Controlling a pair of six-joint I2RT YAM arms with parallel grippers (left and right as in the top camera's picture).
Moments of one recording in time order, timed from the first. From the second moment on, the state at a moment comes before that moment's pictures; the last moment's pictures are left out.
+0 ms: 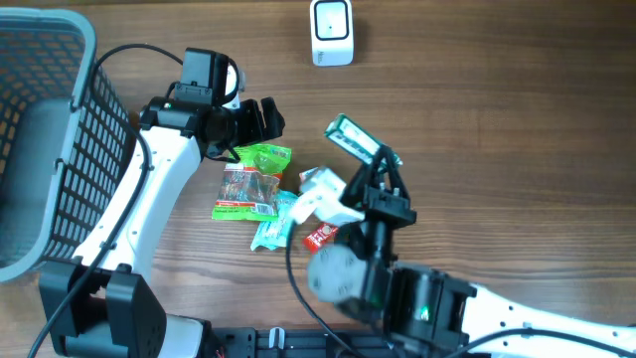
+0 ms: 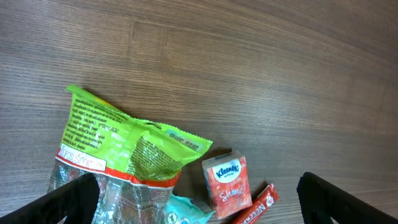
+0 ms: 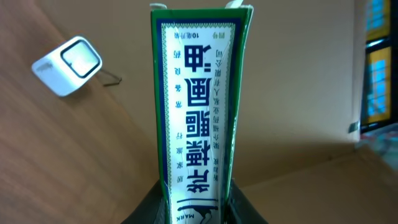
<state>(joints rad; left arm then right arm) -0.19 1.60 1.29 -0.81 0.24 -0.42 1.31 1.19 0.99 -0.11 1.46 -0.83</state>
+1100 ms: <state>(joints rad) -0.19 1.60 1.29 -0.81 0.24 -0.42 1.50 1.21 0.98 0.70 1.52 -1.70</state>
